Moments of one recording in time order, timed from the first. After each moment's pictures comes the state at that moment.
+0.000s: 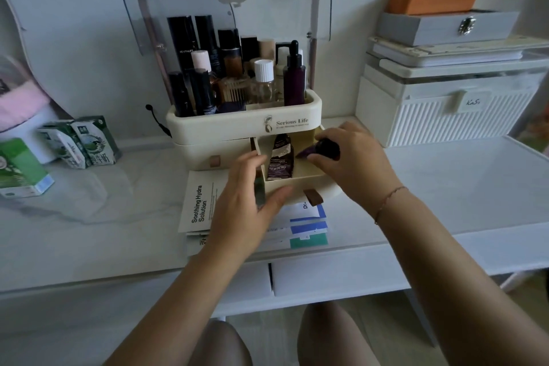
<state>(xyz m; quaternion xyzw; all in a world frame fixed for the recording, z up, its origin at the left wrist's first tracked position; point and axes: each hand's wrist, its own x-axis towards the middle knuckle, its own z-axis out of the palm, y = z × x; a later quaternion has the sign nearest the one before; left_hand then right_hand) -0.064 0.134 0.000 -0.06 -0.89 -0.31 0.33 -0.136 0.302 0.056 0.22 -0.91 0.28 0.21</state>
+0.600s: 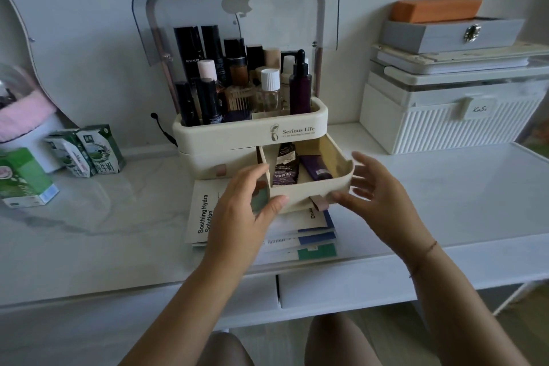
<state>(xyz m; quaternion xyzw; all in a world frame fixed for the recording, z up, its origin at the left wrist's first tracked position) -0.059 0.124 0.002 -0.04 -0.88 -0.32 0.36 -0.128 0.333 0.005 0.19 -0.82 0.54 0.07</state>
